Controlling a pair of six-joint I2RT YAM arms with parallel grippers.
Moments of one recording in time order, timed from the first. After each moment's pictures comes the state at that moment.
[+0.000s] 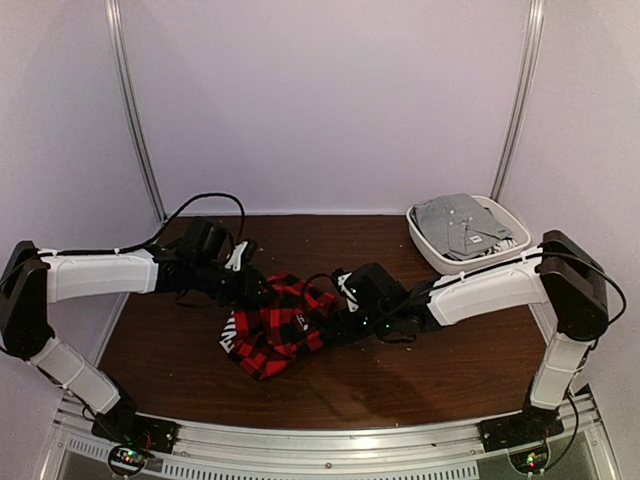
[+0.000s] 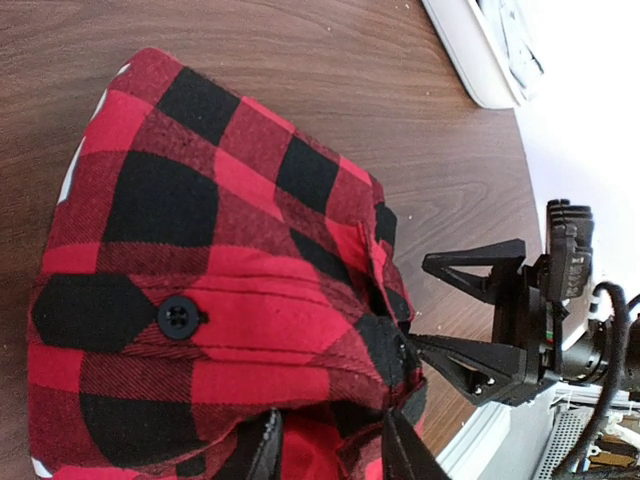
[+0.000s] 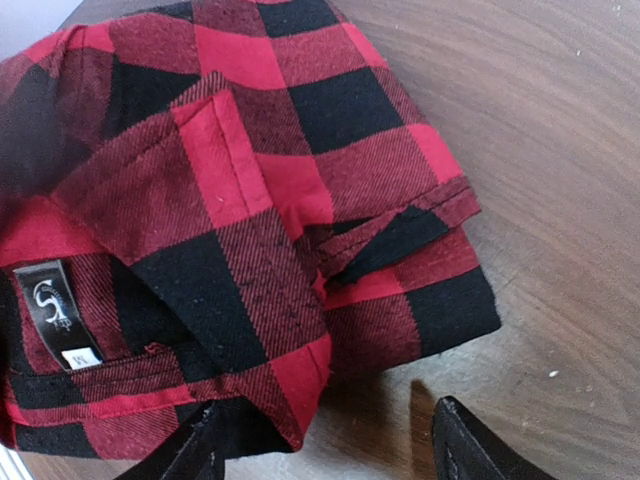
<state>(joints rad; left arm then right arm) -0.61 1.49 0.90 -0.20 0.42 -0.64 0.99 1.79 1.02 -0.05 0.13 0.46</state>
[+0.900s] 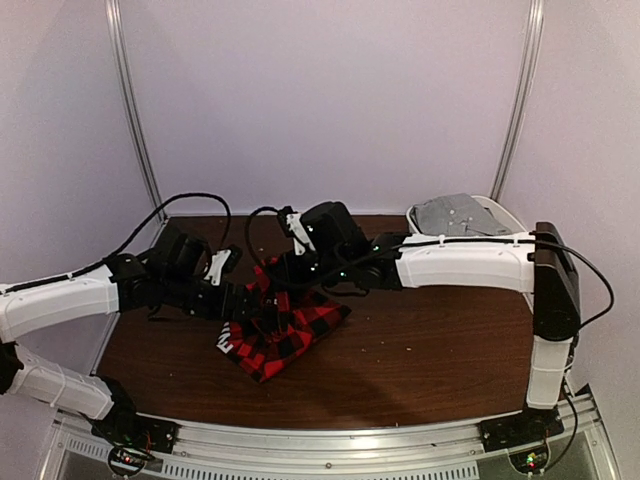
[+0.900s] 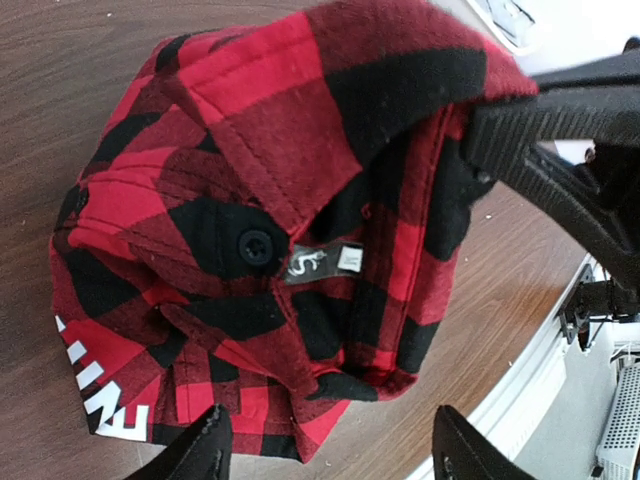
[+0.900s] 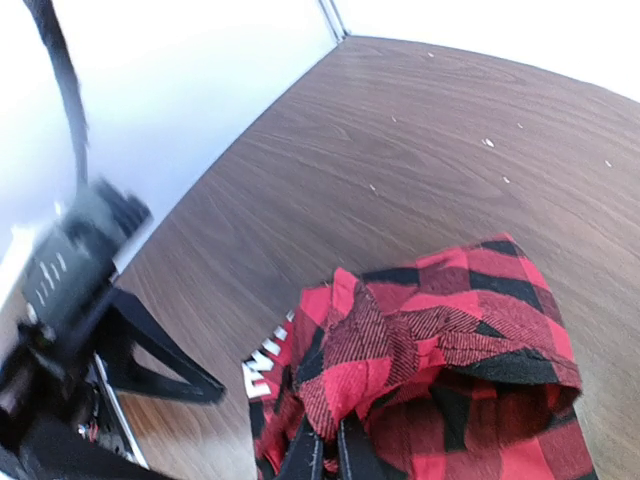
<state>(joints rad) -0.70 1.19 0.81 -0.42 0.27 -0.50 1.04 1.91 1.52 -0.13 0.03 0.48</state>
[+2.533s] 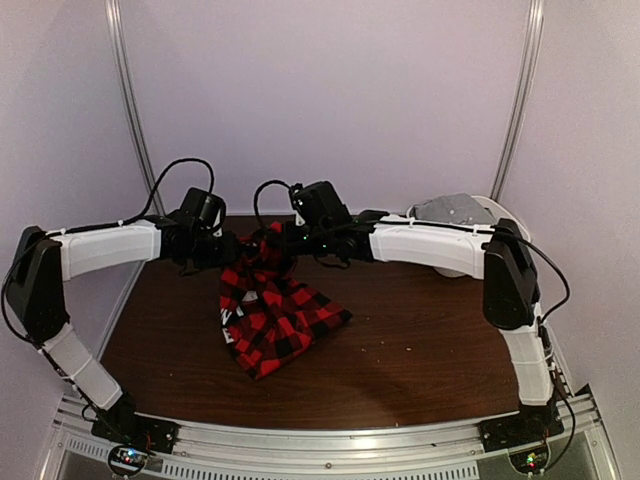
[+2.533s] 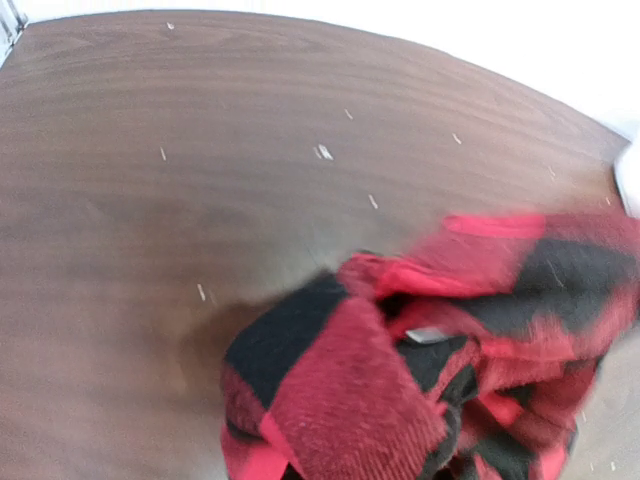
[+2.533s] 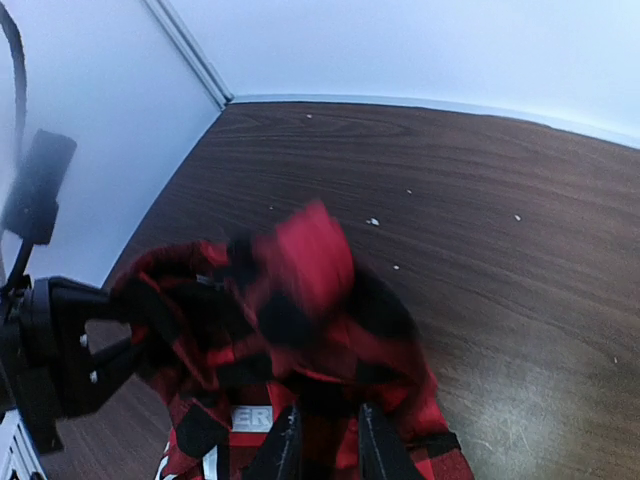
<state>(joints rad) -0.50 1.58 1.10 -0.34 -0.13 -0.53 0.91 2.21 1.94 -0.23 0.16 0.53</state>
